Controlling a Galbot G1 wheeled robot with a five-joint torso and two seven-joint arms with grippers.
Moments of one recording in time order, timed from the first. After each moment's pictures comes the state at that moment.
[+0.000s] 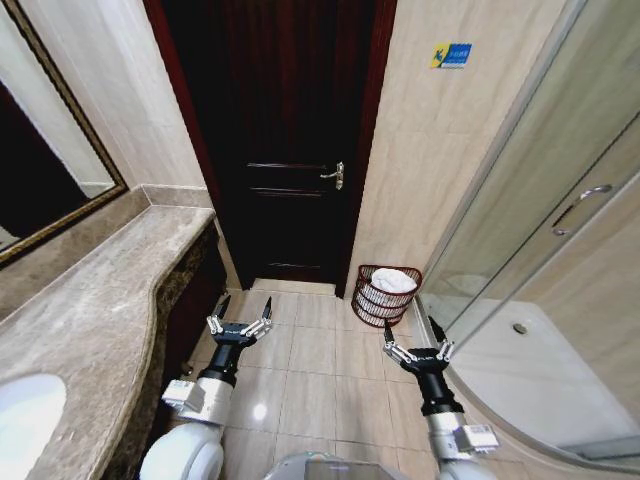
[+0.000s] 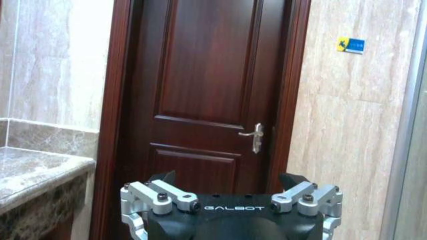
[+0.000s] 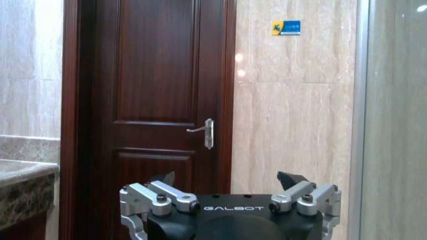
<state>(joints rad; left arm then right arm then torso) 1.81 -1.41 -0.50 -2.44 -0.22 0.03 -0.04 -1.91 1.58 0.52 2.36 -0.04 0.17 -0.07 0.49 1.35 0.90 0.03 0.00</state>
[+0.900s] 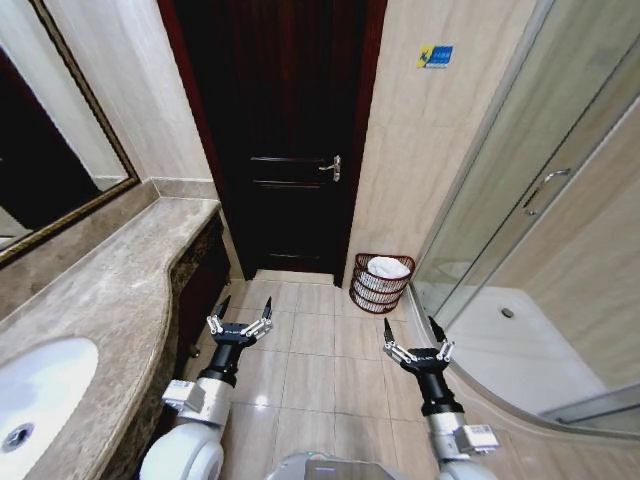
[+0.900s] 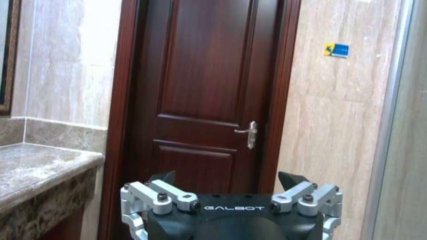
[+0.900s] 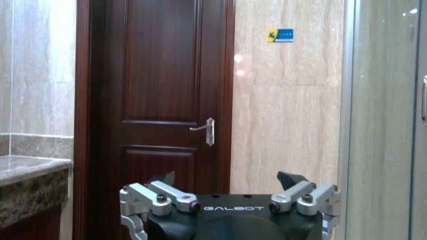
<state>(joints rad) 1.81 -1.41 -0.50 -2.44 -0.22 0.03 -0.04 -1.91 1.58 0.52 2.36 -0.04 0.17 -0.07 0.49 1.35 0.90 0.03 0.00</state>
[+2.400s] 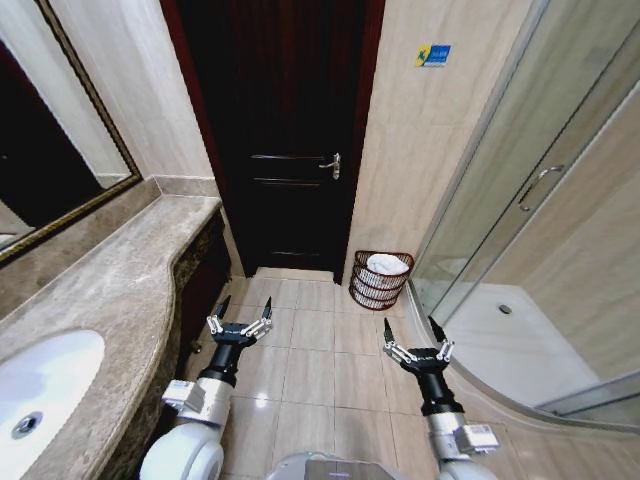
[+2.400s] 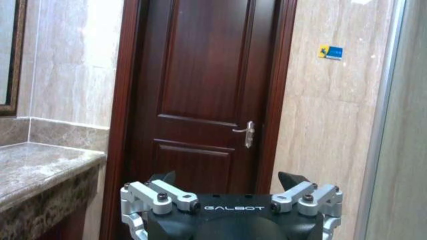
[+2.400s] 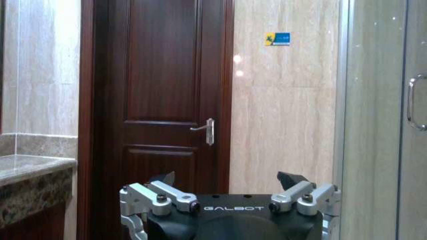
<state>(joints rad) 1.81 -1.41 -0.50 -2.44 -0.22 0.03 -0.04 -1.91 1.58 0.52 2.36 -0.04 0.17 -0.07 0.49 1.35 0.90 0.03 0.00</state>
